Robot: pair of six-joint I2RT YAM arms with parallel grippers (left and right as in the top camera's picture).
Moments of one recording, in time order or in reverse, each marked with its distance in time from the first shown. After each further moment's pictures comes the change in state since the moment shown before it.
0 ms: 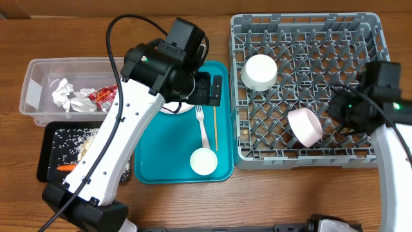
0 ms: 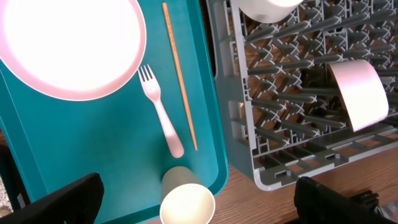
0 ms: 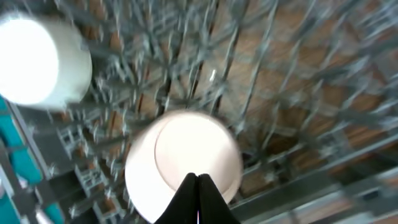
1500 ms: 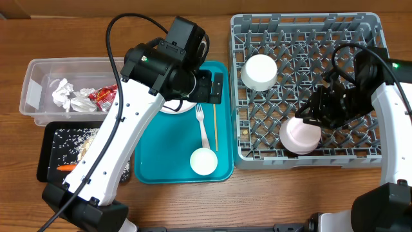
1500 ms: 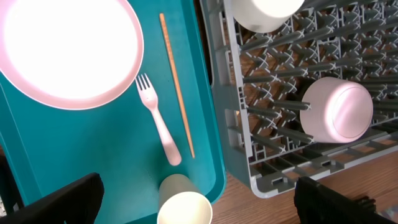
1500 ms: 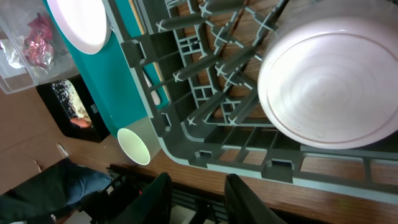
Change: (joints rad) left arm 0.000 0.000 0.000 0.029 0.000 -0.003; right arm -0.011 0.259 0.258 -0.440 -0.512 -0.304
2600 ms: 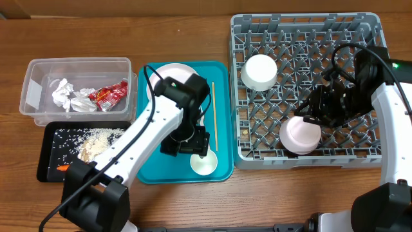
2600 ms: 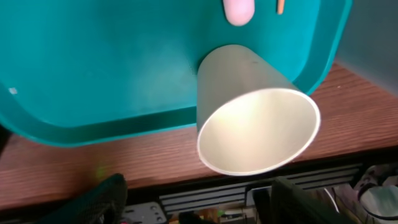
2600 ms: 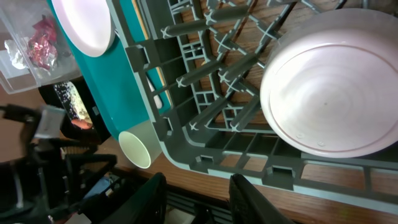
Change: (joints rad) left arm -0.058 0.002 -0.510 -0.064 0.049 -0.028; right arm 0.000 0.000 0.000 0.022 -0.008 -0.007
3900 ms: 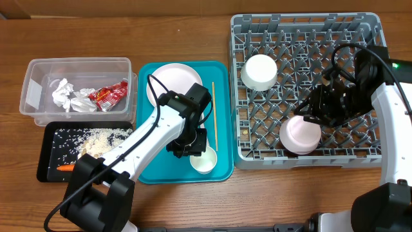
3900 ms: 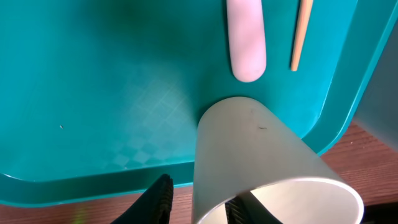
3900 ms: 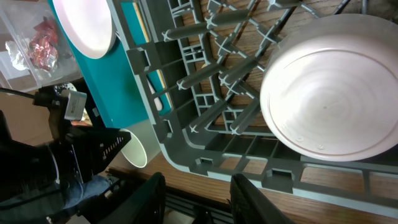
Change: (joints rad) left arm -0.010 0.000 -0.161 0.260 -0.035 -0.076; right arm 0.000 0.000 0.000 0.009 0.000 0.000
